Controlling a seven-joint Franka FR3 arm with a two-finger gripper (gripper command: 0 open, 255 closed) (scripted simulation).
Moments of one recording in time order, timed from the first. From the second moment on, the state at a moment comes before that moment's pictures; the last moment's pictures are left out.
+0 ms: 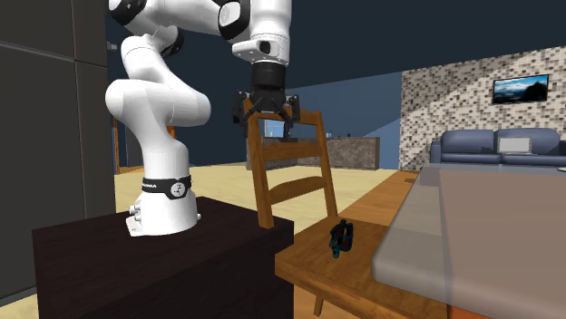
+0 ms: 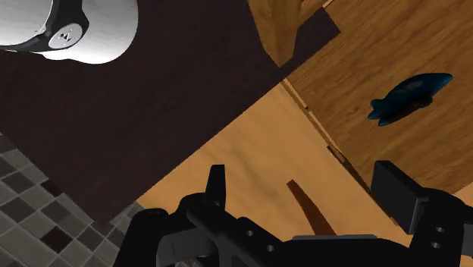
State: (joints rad) arm -0.03 -0.79 0.36 -2.79 0.31 1.94 0.76
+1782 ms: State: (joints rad) arm -0.12 0.41 0.63 -2.43 -0.50 2.68 2.53
